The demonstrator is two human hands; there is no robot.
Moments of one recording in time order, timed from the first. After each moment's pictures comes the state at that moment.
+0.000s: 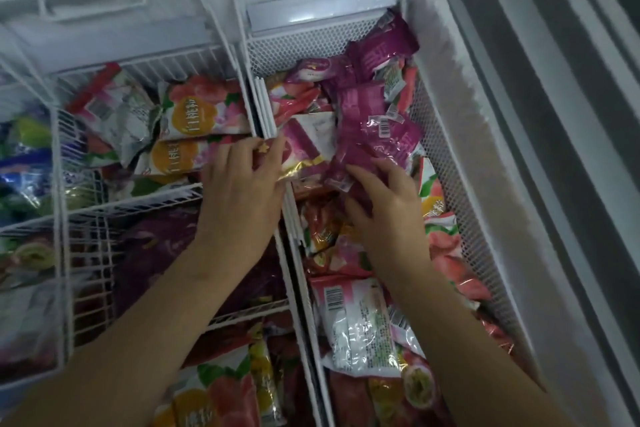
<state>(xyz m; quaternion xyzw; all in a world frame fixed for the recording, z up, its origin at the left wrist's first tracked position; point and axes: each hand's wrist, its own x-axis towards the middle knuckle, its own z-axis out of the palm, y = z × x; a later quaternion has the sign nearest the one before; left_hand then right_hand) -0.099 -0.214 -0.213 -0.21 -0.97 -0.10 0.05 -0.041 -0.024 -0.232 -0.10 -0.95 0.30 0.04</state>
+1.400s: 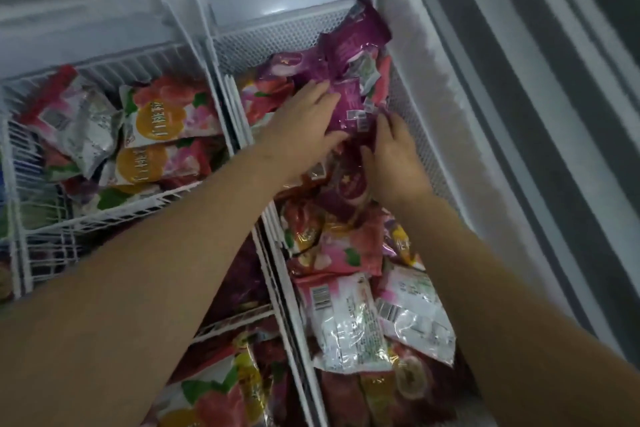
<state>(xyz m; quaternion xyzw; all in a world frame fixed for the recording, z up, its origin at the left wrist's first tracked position) -0.187 -0.106 -0.240 -0.31 -0.92 -0.20 -0.12 -0.100 0.036 -0.261 -0.17 -0.96 0.23 -0.06</state>
